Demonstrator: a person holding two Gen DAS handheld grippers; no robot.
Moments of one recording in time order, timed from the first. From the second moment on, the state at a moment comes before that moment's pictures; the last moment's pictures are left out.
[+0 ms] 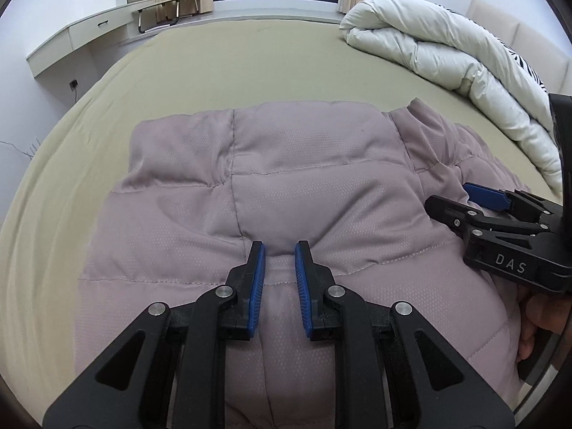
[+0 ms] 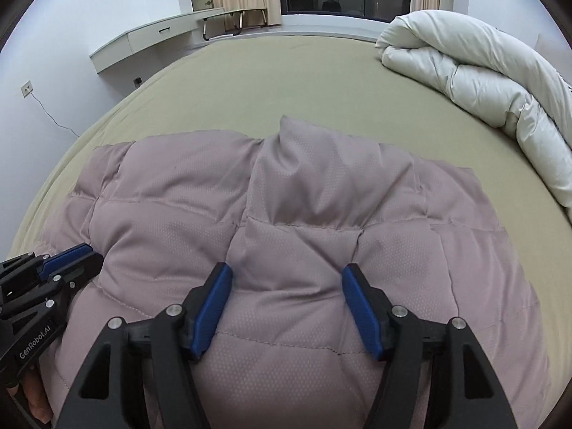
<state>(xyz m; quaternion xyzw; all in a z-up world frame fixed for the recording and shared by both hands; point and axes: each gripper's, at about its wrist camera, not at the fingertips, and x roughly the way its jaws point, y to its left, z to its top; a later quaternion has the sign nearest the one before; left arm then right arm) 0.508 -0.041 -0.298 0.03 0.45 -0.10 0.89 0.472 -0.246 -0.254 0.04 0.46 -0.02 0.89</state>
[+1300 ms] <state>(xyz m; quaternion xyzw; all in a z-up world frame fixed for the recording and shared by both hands) 0.475 0.148 -0.353 -0.28 0.53 -0.19 0.78 0.354 -0.457 -0.287 0.40 0.45 0.10 0.79</state>
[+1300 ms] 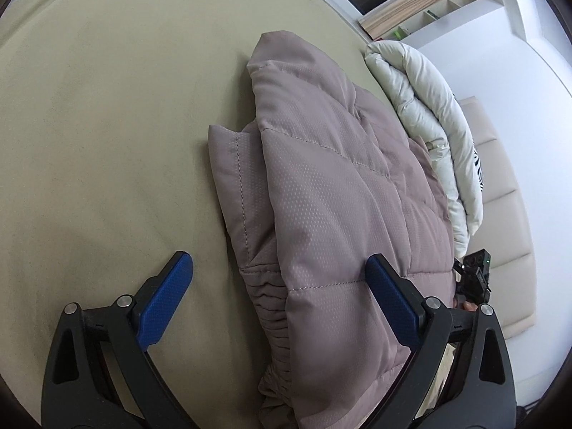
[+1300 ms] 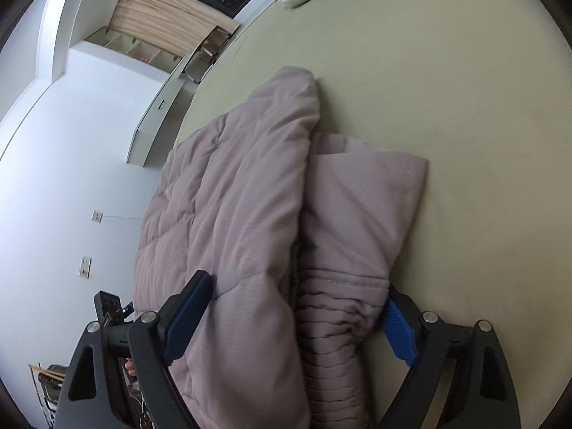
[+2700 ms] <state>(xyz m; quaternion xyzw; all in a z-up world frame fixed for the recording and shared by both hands) 0.488 0.134 -0.354 -0.35 0.52 -0.25 0.74 0.355 -0.420 -0.267 0.32 0.47 0.15 0.81</state>
